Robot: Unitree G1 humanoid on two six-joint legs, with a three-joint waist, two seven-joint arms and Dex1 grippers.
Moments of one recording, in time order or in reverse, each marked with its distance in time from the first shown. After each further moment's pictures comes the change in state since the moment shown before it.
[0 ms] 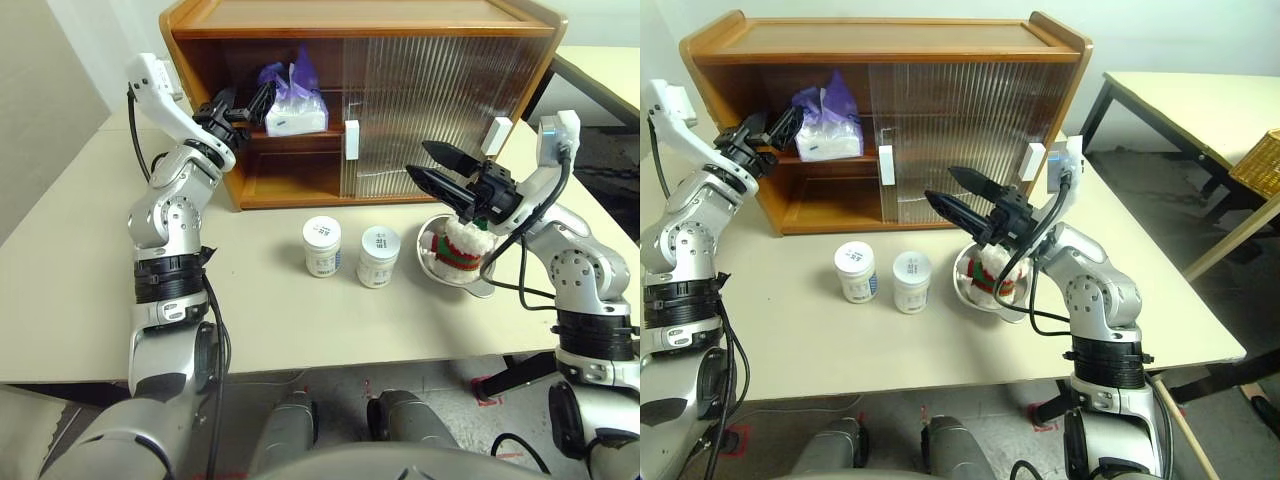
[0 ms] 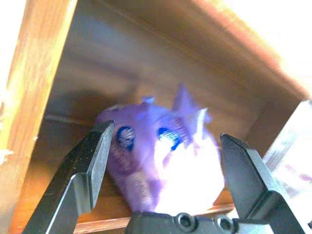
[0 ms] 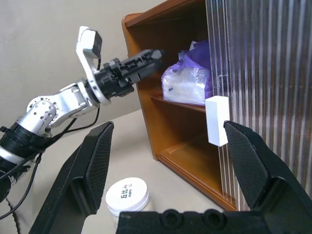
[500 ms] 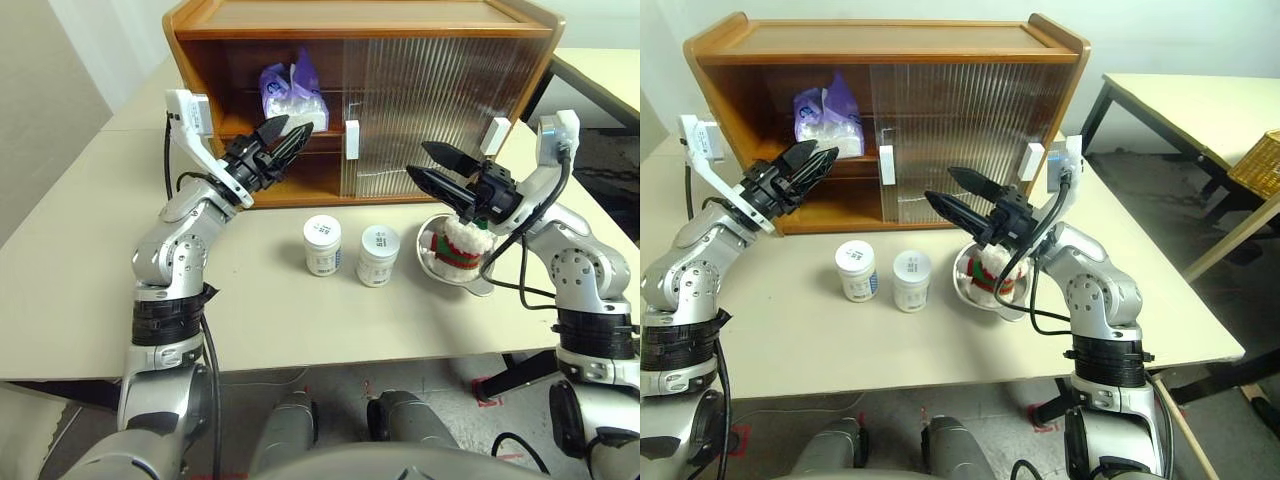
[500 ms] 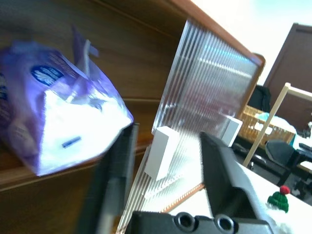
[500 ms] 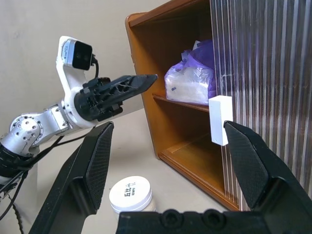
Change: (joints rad) left arm 0.182 0.027 -0.149 -0.184 -0.020 0.017 -0.193; right arm -0.004 -0.005 0.000 0.008 0.000 0.003 0.009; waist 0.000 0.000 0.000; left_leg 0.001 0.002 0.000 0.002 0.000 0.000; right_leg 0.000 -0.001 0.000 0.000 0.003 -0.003
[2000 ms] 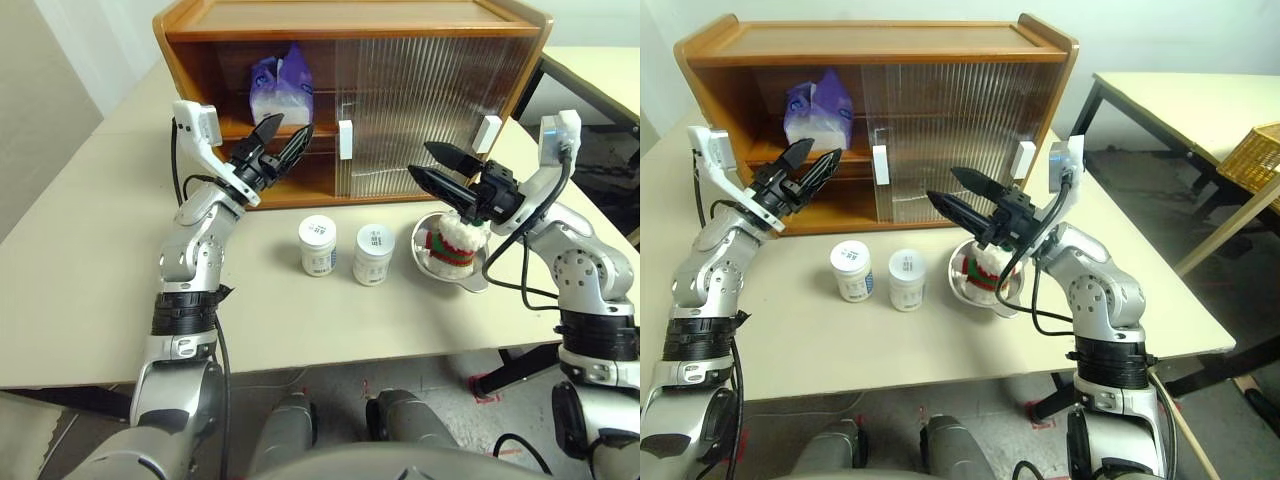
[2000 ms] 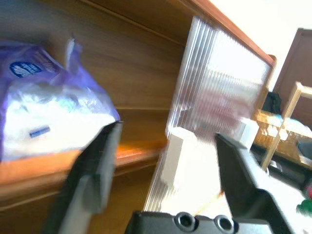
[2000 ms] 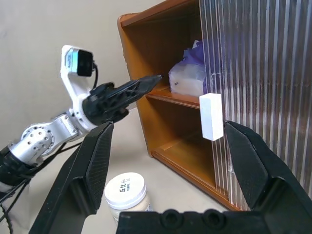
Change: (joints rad) left arm 0.073 0.013 0.002 0.103 0.067 -0.237 -0.118; right arm 0.005 -0.007 -0.002 -0.010 0.001 0.004 -0.018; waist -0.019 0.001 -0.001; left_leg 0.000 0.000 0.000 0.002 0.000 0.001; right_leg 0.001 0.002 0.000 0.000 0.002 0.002
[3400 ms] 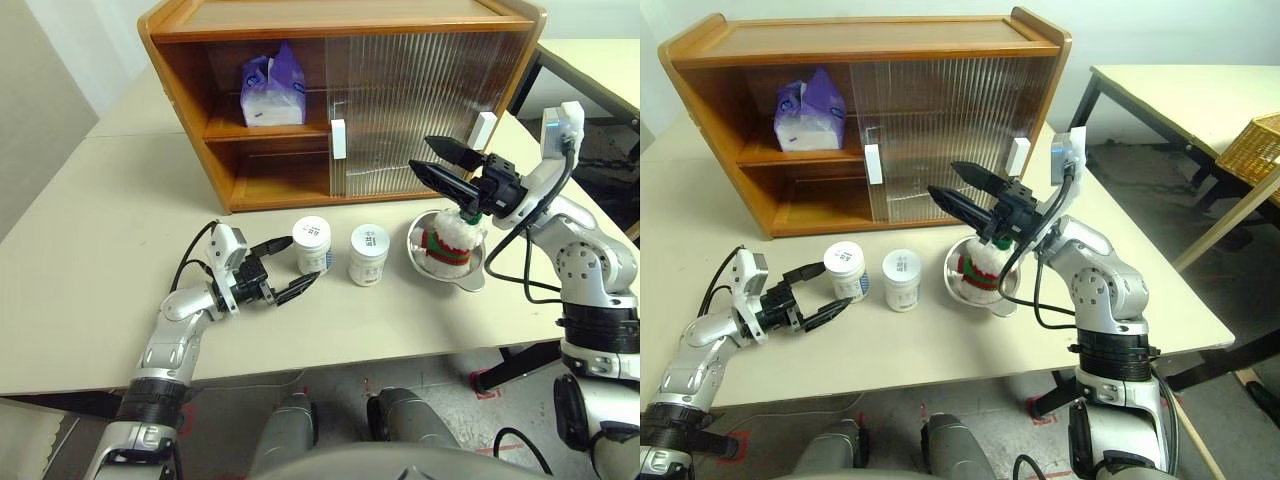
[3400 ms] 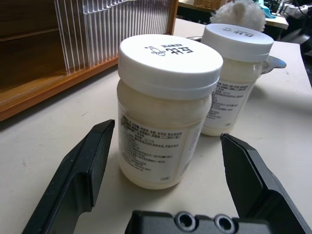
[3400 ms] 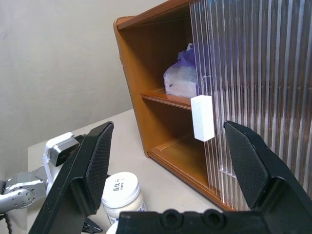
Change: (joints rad) left arm 0.332 0.081 -0.155 0.200 0.180 -0.377 -0.379; right arm -0.032 -0.018 0.000 0.018 0.000 0.008 0.009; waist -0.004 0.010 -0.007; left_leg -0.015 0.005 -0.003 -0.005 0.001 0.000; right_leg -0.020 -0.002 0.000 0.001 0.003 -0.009
